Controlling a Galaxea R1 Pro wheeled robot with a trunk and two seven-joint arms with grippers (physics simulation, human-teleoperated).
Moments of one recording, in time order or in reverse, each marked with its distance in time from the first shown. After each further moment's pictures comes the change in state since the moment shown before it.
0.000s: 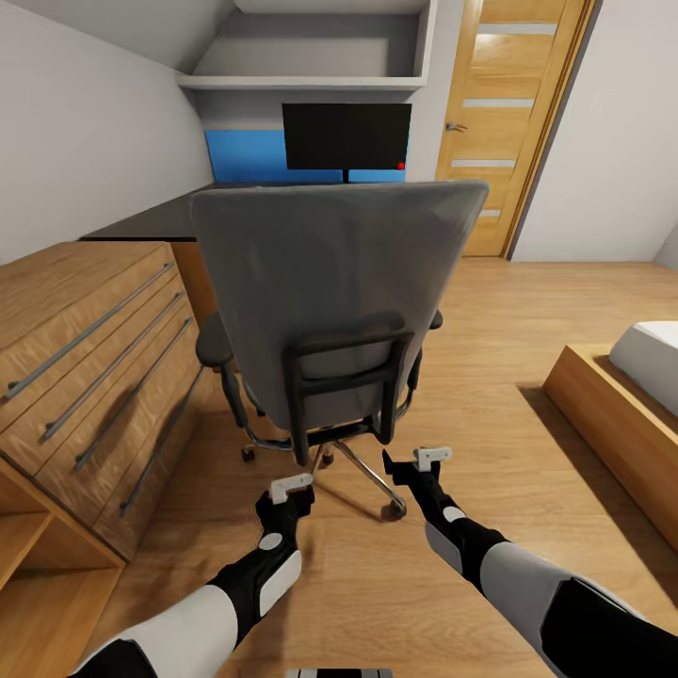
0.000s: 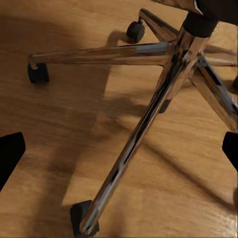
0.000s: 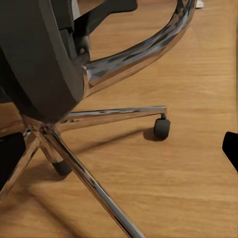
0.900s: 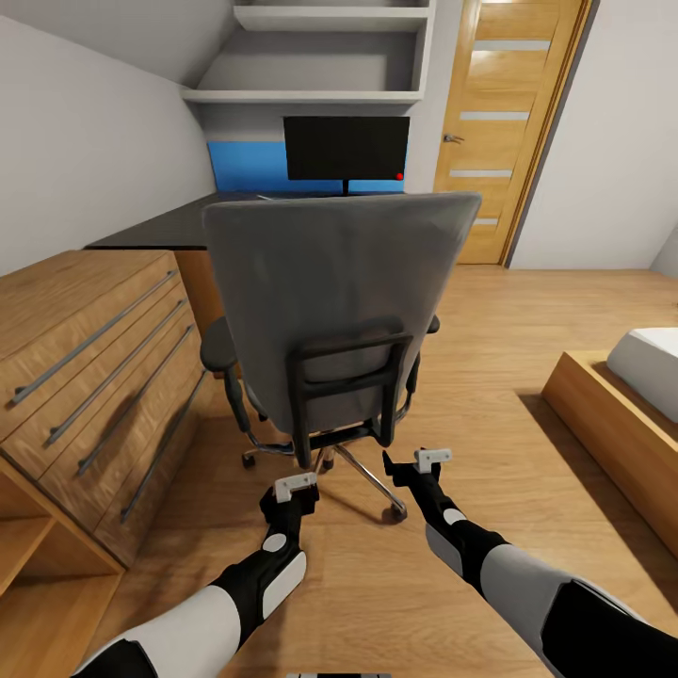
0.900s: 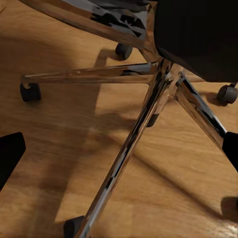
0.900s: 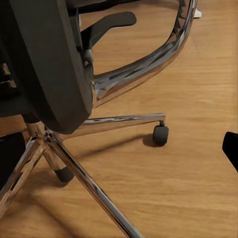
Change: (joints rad) left arm 0.001 -0.007 -0.037 -0.007 0.004 -0.033 0.003; right arm 0.006 0.000 0.000 0.000 0.000 -0.012 0.000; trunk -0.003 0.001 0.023
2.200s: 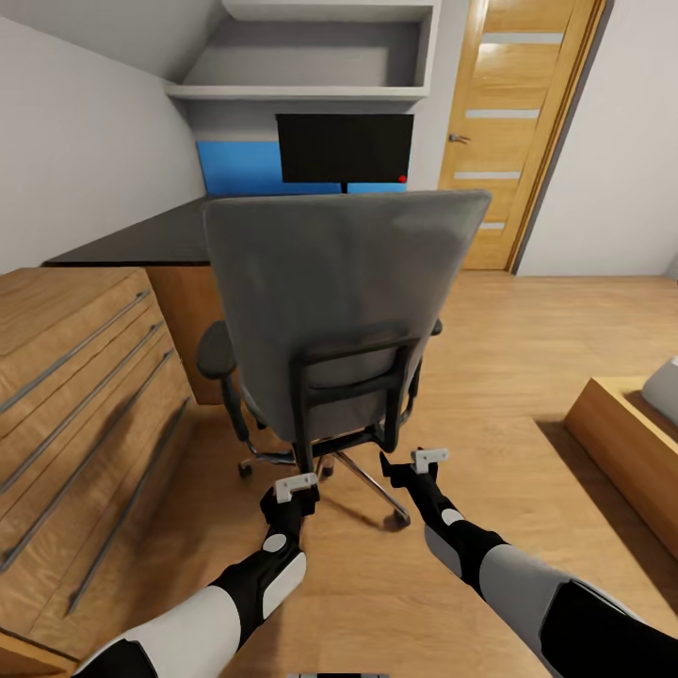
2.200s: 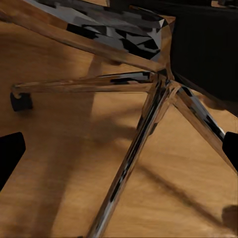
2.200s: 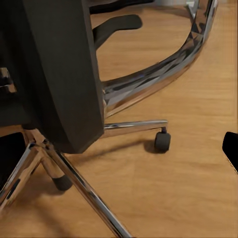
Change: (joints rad) left arm 0.000 0.000 -0.004 0.001 0.007 0.000 -0.004; right arm 0.000 0.004 0.003 0.000 0.032 0.000 0.001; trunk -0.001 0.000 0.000
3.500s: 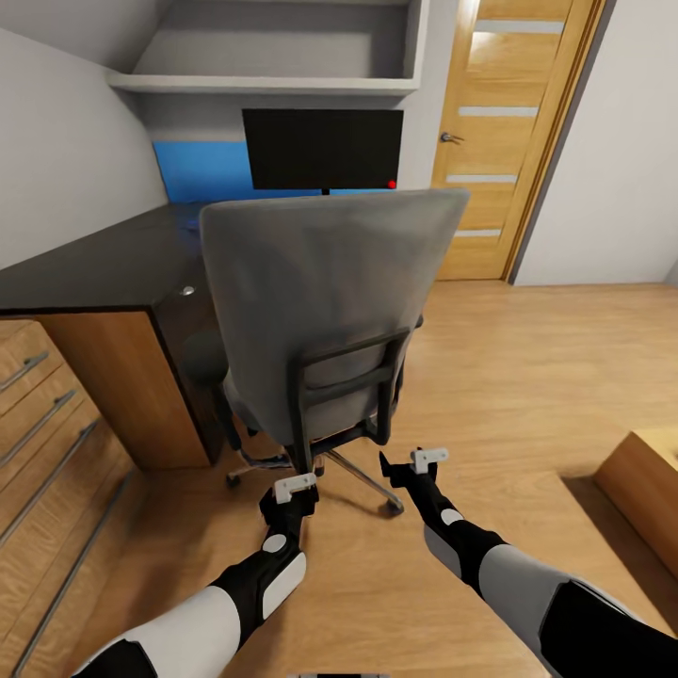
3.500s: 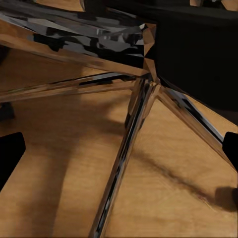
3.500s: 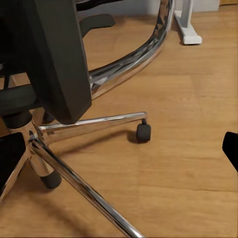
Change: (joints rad) left arm 0.001 0.000 0.001 0.001 0.001 0.001 0.005; right arm 0.000 0.002 0.000 0.000 0.000 0.000 0.000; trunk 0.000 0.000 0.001
